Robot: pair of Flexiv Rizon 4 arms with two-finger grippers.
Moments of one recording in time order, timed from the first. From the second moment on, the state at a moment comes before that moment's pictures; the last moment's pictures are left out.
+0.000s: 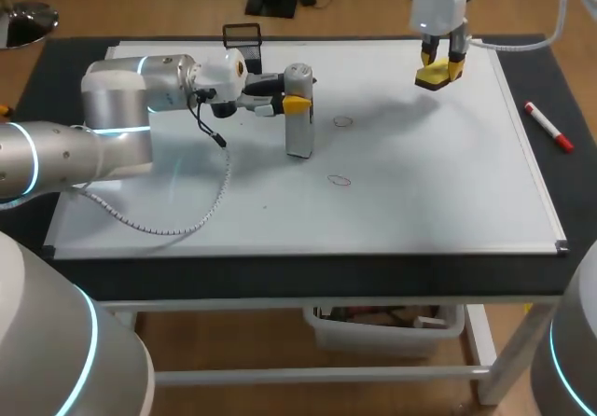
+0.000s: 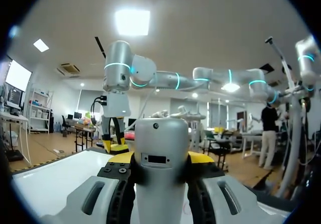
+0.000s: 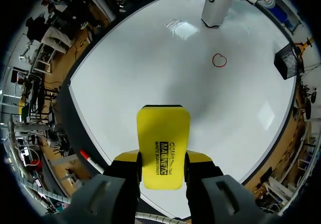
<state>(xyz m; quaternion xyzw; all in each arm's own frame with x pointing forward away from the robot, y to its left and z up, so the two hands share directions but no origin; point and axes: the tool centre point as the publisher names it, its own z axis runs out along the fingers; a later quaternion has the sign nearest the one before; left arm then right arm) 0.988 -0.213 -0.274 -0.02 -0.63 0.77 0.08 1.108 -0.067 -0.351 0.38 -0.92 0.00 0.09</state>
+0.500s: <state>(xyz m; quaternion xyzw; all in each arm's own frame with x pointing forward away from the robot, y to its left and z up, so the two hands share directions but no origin) 0.988 -0.211 -0.276 -0.02 -0.63 0.77 0.08 1.108 -0.067 -0.351 0.38 -0.92 0.00 0.09</state>
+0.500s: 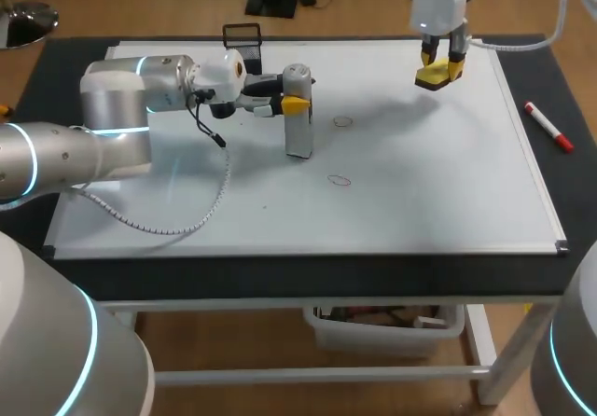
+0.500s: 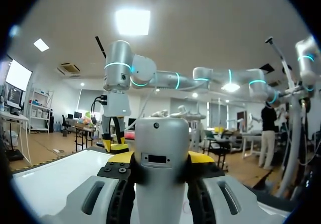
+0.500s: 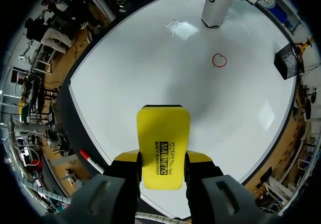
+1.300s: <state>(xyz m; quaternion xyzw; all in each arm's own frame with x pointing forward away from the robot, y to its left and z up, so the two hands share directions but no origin) 1.009 -0.191 -0.244 -0.02 -0.63 0.77 0.05 1.108 -0.067 -0.351 0.38 -0.92 0.00 0.09</state>
